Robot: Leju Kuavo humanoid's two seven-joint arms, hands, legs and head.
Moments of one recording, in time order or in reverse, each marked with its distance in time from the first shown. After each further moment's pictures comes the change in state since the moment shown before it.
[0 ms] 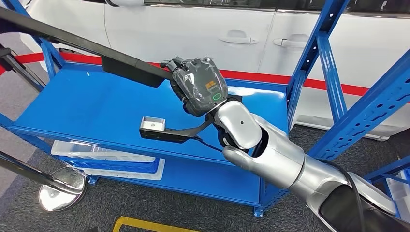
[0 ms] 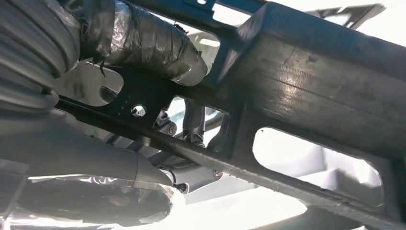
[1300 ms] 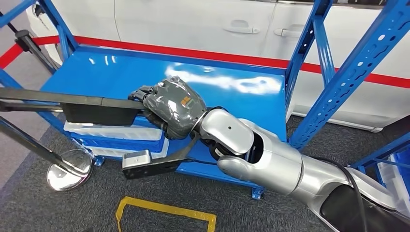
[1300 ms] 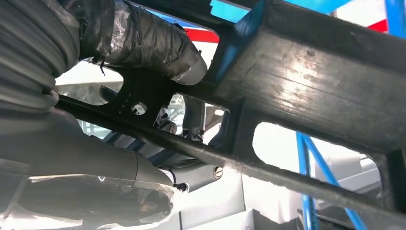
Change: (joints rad) left arm -0.004 0.027 0.010 0.002 0.043 0.020 0.041; right arm -0.055 0.020 0.091 -0.088 -0.249 0.154 -0.122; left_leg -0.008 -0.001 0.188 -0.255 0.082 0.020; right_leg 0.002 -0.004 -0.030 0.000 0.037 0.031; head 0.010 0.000
